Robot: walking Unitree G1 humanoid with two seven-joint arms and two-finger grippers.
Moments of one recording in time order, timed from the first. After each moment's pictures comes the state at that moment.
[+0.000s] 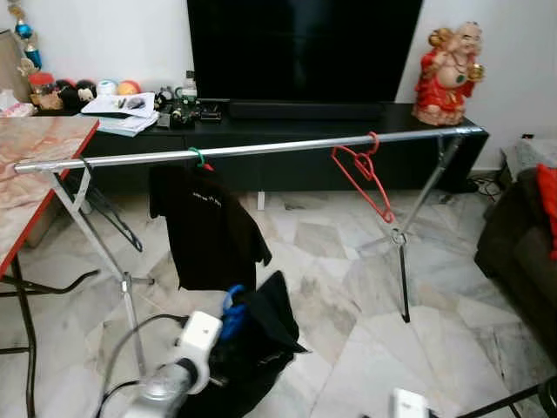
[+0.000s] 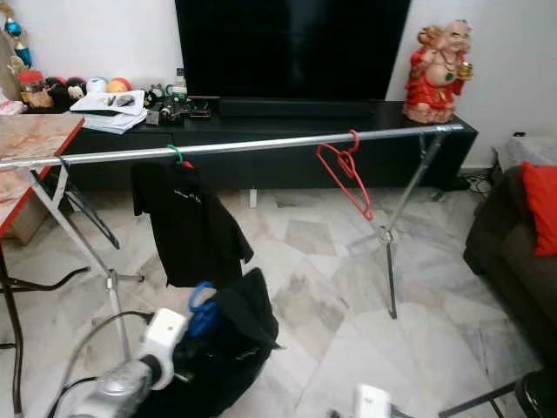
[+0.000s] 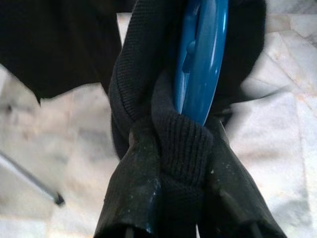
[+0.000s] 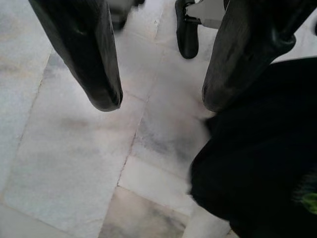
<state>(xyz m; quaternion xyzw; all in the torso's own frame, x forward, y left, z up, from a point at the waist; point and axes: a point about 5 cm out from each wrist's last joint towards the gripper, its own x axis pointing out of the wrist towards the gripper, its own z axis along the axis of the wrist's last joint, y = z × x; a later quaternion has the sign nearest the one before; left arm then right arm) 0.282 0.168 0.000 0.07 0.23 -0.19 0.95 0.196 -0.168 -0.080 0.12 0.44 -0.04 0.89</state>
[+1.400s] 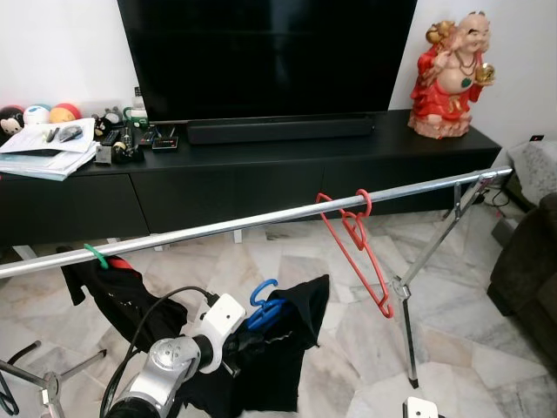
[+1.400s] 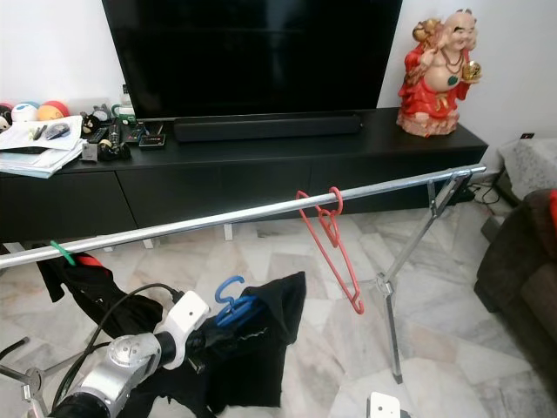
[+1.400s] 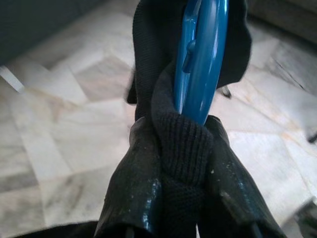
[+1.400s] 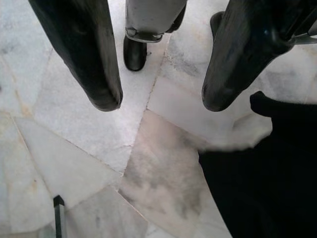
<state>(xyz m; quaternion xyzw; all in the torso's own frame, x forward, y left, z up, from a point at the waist) 0.309 0.139 0.044 0.12 0.17 -0.34 0.92 0.184 -0.197 -0.083 0.09 0.46 -0.06 0.88</state>
